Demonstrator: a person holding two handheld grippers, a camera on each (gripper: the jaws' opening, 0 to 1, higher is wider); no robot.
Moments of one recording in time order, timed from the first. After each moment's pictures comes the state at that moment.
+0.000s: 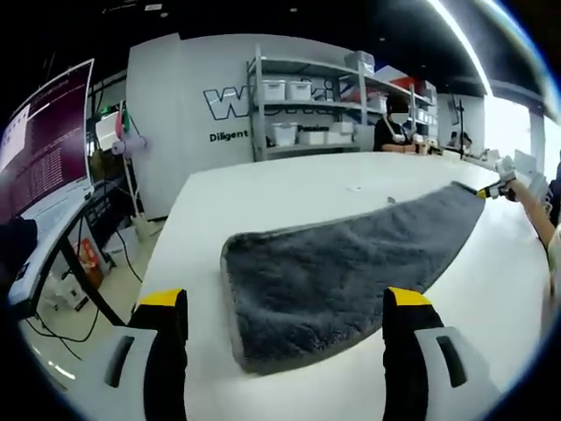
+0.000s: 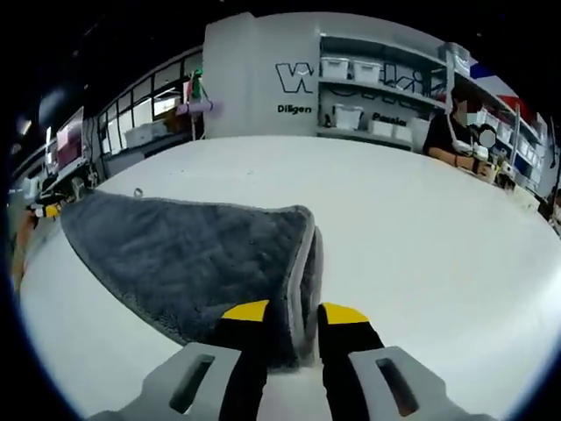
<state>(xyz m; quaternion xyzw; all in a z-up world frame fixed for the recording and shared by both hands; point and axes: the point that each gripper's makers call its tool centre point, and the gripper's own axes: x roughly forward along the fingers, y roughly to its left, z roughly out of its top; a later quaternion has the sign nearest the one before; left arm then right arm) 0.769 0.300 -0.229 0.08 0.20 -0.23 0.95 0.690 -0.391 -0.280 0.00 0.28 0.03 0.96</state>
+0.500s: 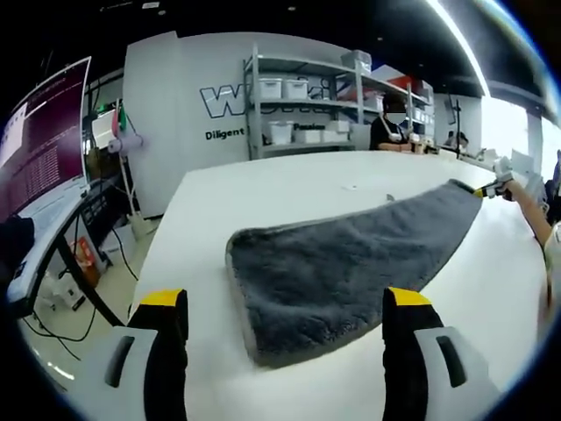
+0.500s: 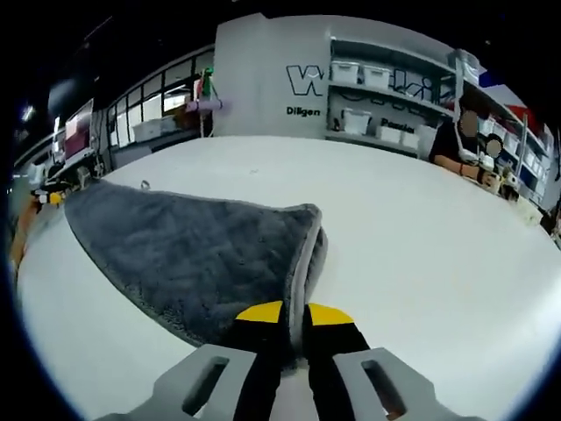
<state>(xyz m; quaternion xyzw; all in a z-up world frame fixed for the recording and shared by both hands) 0.766 0.297 -0.231 0.08 0.20 -0.24 0.95 0.686 -0.412 -0.279 -0.05 0.28 0.02 0.96</state>
